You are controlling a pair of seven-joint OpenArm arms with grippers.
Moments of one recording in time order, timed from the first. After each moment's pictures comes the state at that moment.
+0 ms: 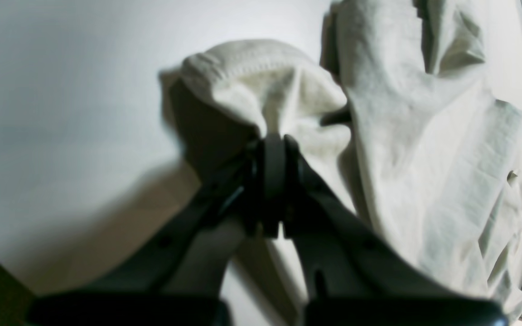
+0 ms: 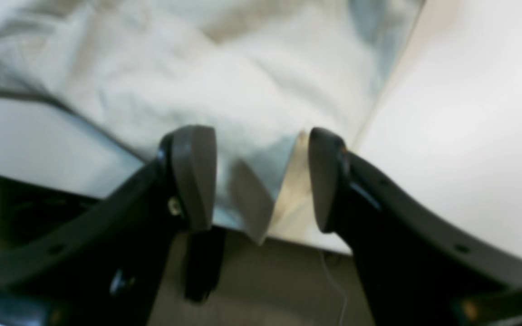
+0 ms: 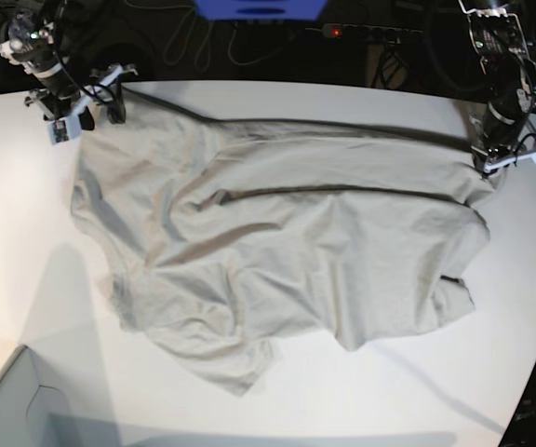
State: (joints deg) left arm 12.3 -8.4 -31.8 74.7 -52.2 0.3 26.1; right arm -28.7 -0.7 29.6 97.0 3.4 39.8 -28.2
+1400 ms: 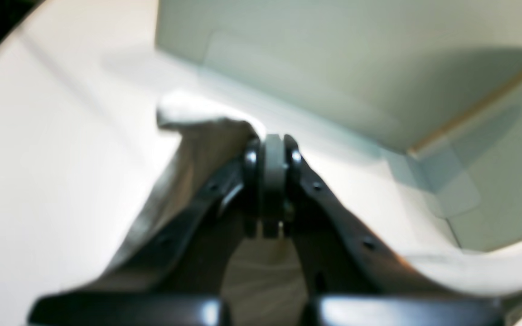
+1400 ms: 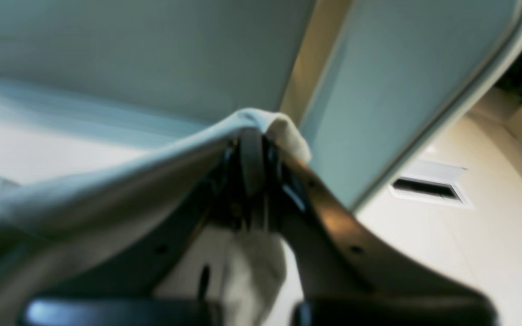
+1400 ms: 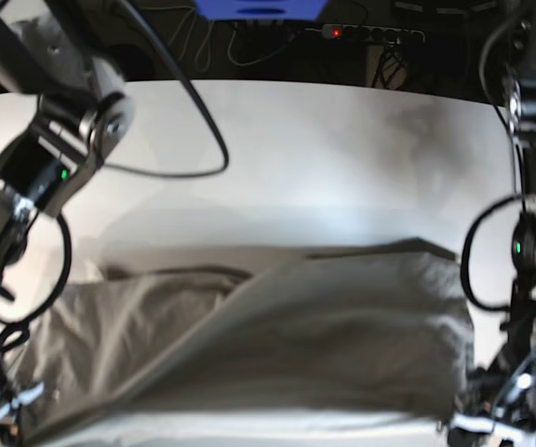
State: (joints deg) left arm -31.2 -24.4 5.2 77.6 -48.6 0.6 27.4; right arm 32.4 2.7 34.8 90.7 -13.2 40.1 -28.7
